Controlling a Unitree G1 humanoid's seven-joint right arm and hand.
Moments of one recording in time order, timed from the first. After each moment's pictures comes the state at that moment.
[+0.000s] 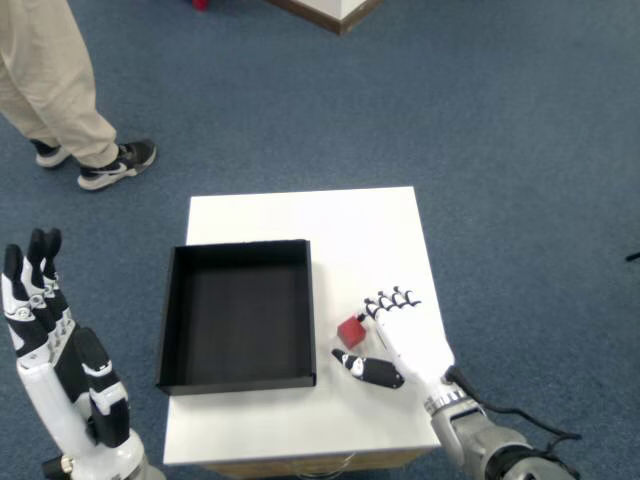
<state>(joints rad) -0.48 -0.17 0.87 1.39 -0.69 -0.33 -0.92</state>
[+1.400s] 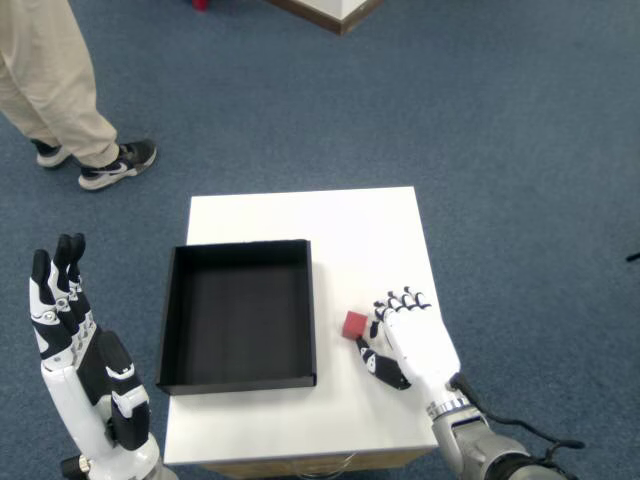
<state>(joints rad) -0.46 -0.17 0.94 1.38 -0.57 -0.29 -0.97</state>
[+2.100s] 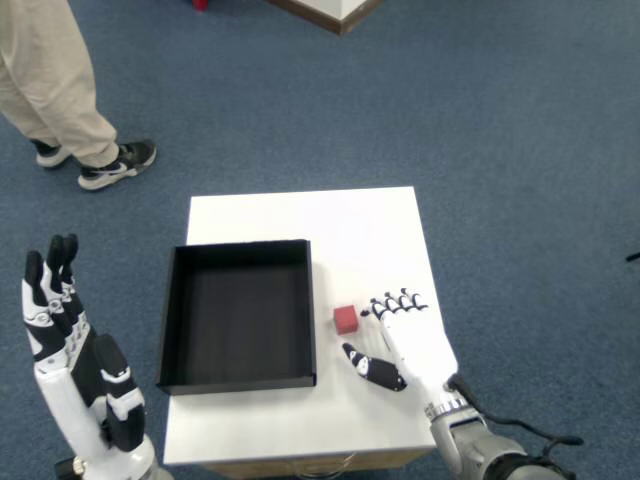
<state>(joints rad) -0.47 -0.17 1.01 1.37 -0.51 -0.29 -0.97</state>
